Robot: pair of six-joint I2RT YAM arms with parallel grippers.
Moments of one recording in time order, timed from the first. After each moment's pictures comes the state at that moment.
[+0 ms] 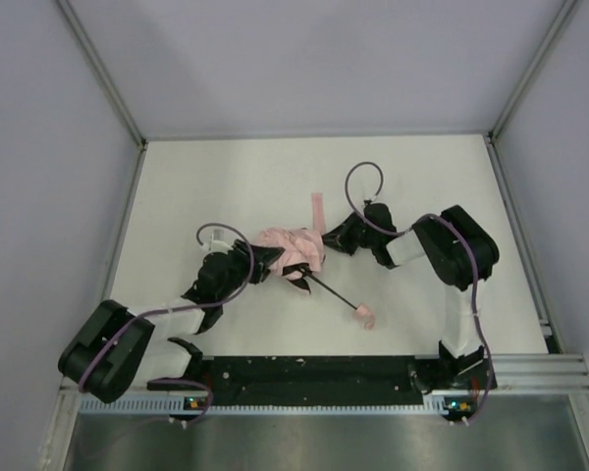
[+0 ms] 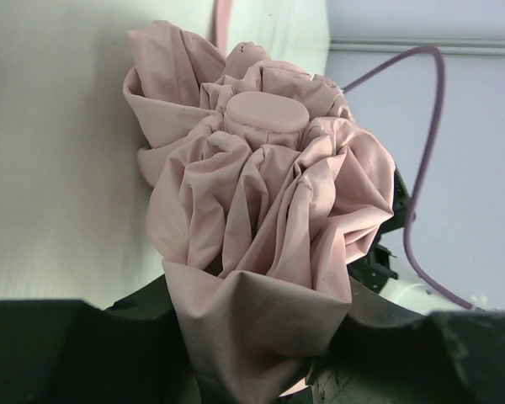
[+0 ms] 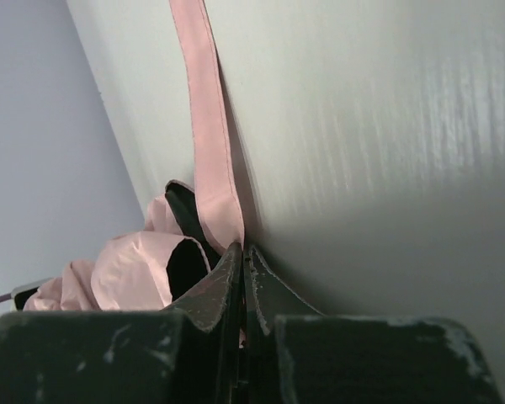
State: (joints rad) left arm -0.51 1.25 0.20 0.77 0.11 -1.43; right arm 0.45 2.00 0.79 0.67 -0.41 1.23
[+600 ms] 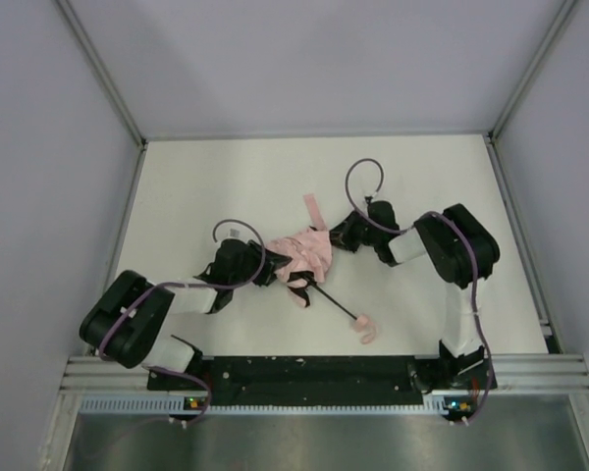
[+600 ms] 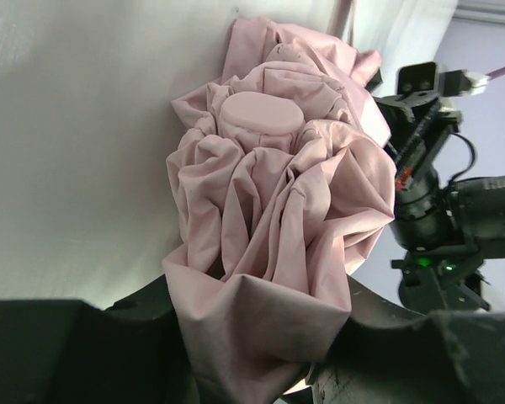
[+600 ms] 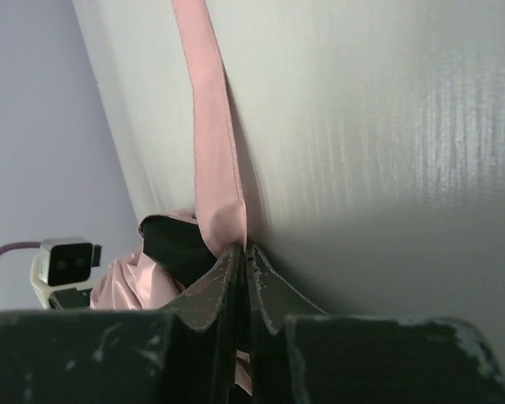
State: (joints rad) left arm -0.50 1.44 0.34 0.56 0.19 -1.39; right arm 0.42 2.04 0.82 0.72 -0.45 1.19
